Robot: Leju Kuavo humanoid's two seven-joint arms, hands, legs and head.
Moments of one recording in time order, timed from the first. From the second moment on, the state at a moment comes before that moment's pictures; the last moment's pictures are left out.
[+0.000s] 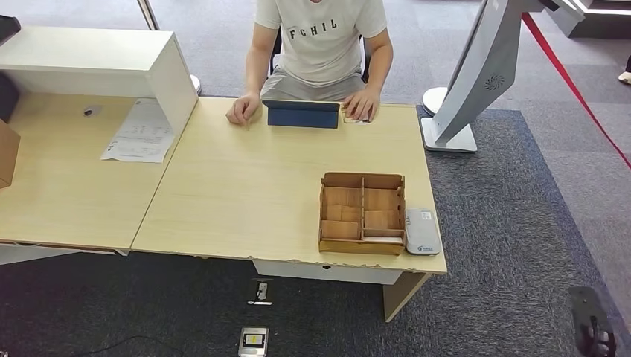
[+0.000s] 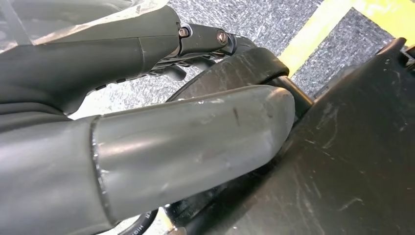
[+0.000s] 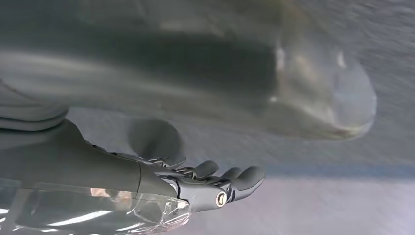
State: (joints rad) left arm -0.13 0.01 -1.28 -0.25 0.69 0.13 0.02; right arm -0.24 -0.59 0.31 -0.43 -0.18 -0.29 0.05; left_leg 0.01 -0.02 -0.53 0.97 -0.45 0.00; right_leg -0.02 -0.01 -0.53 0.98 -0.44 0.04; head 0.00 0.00
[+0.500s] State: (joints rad) left arm -0.13 0.01 -1.28 -0.25 0.70 0.13 0.02; right arm -0.07 -0.20 0.14 -0.26 -0.14 -0.33 0.09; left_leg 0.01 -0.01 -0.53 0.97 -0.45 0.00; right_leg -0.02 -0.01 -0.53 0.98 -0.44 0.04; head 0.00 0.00
